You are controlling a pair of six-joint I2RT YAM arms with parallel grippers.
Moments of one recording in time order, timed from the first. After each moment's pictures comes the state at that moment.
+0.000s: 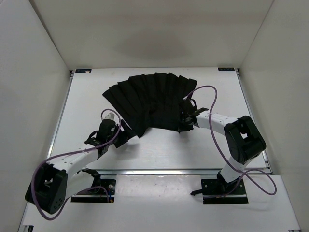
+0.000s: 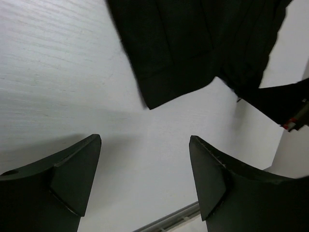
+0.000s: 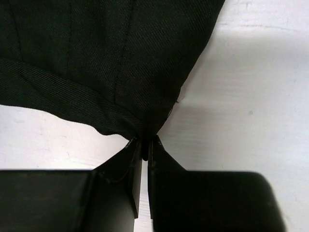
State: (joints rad) left arm -0.42 1.07 0.37 0.00 0.13 -0.94; right arm 0.51 1.68 0.95 -0.35 0.03 0.54
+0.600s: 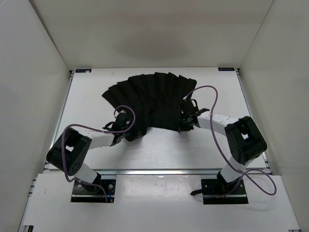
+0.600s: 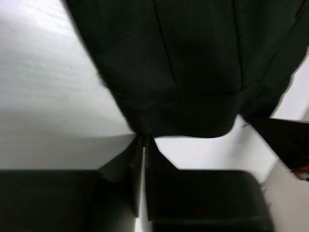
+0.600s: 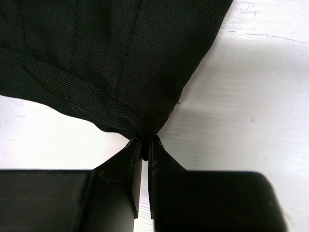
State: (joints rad) left arm -0.52 1.52 0.56 0.13 0.09 -1.08; right arm 0.49 1.67 0.94 -0.32 0.00 0.49
